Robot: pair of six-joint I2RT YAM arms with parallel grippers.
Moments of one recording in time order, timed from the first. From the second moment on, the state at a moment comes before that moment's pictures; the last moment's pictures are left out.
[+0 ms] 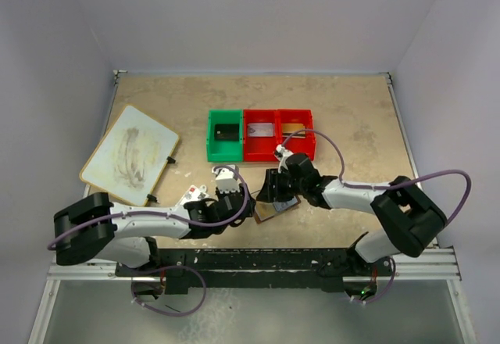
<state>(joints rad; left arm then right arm) -1.21 1.30 0.54 0.04 -0.62 -1.04 0.70 1.47 0.56 0.16 -0.29 0.62</state>
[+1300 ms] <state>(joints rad) -1.21 1.59 0.68 0.10 -0.50 -0.99 0.61 1.33 0.36 0.25 -0.36 0.64</state>
